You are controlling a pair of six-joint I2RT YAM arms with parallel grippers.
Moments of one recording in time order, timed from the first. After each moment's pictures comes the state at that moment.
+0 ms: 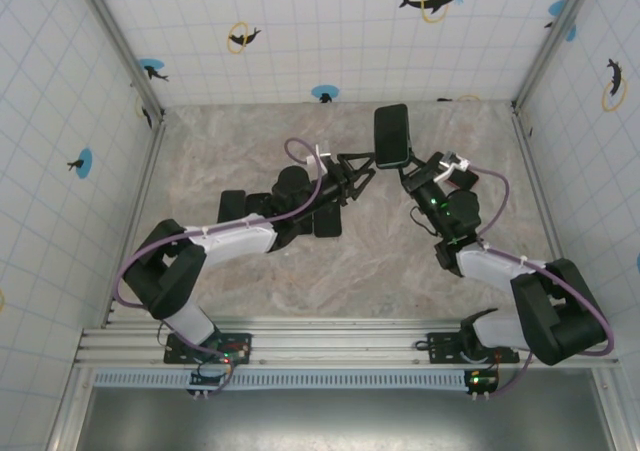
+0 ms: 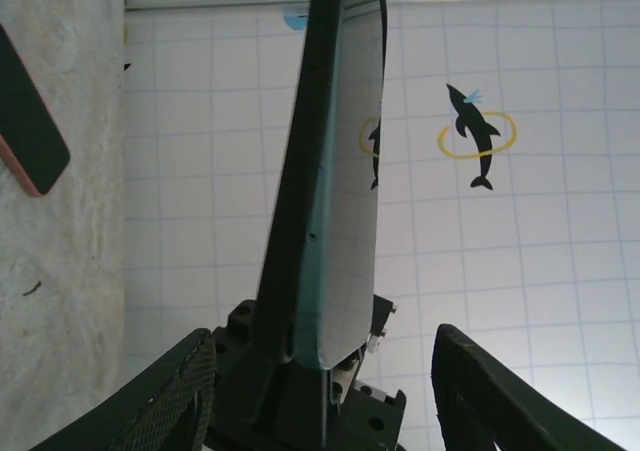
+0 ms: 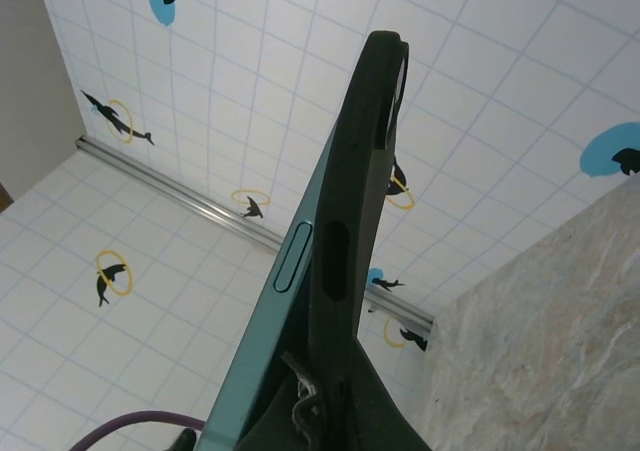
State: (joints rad) left arm -0.82 1.63 0.90 0.82 0.28 -1.56; right arm 0.43 1.30 0.42 1.13 -0.12 1.16
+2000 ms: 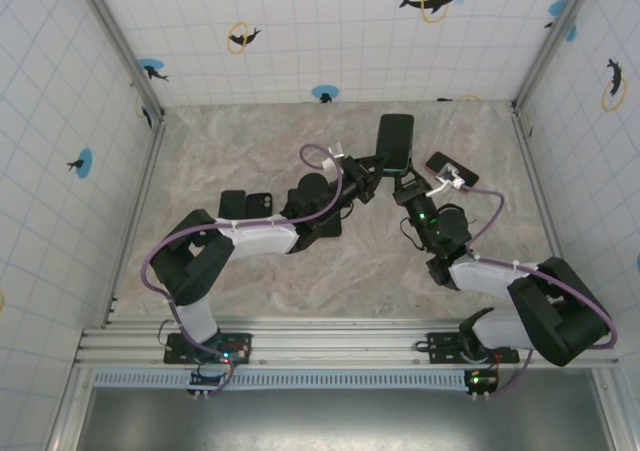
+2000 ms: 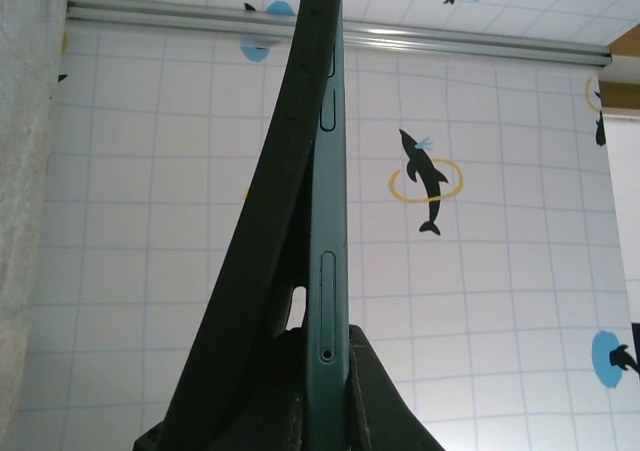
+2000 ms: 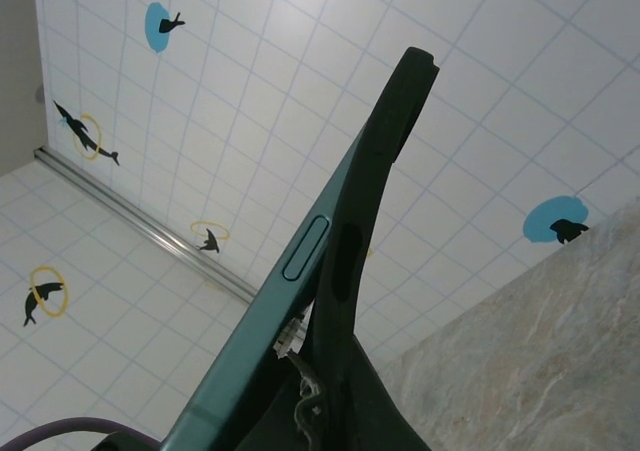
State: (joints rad) left arm -0.90 1.78 0.98 0.99 0.10 -1.67; right arm 0.58 1.30 0.34 1.23 0.18 0.97
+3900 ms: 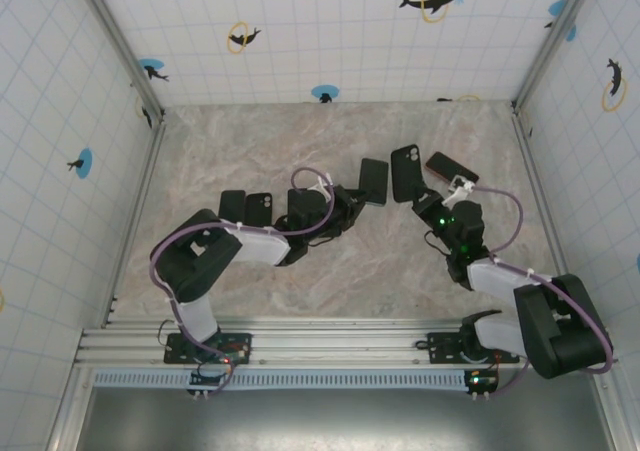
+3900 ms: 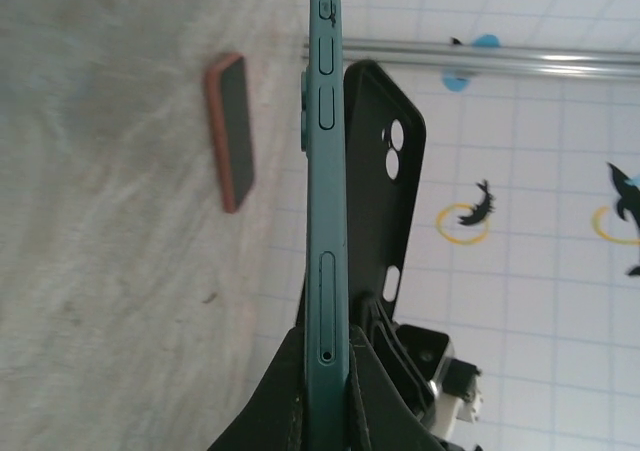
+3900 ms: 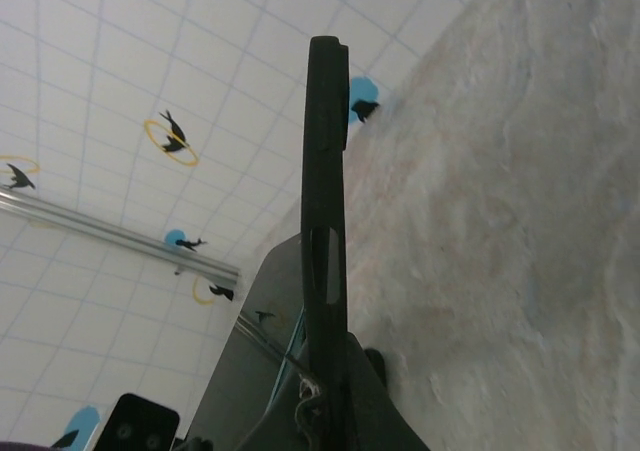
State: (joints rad) left arm -0.86 1.81 0.77 0.87 0.10 -1.59; right arm 0.29 1.23 0.26 0.80 -0.16 1.03
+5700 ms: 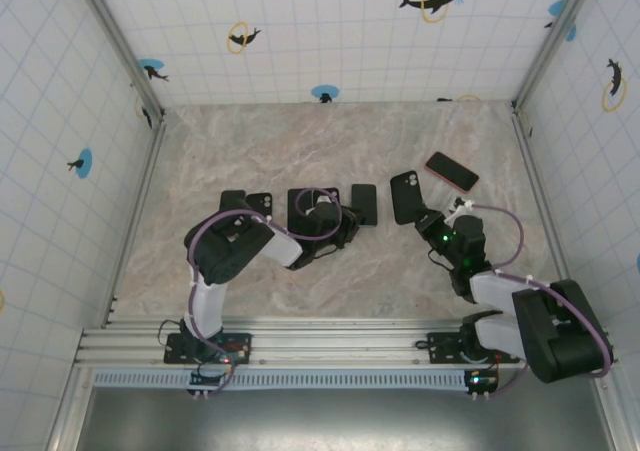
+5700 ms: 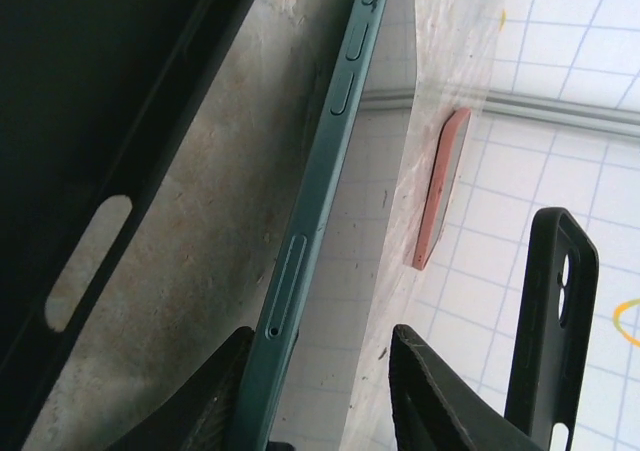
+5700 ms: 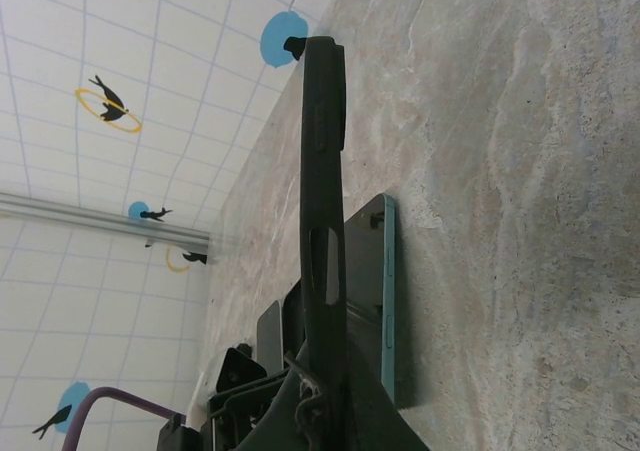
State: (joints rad) left arm -0.87 2.02 0.81 0.77 0.04 -1.66; right arm 0.27 1.21 0.14 0.78 -0.23 1.09
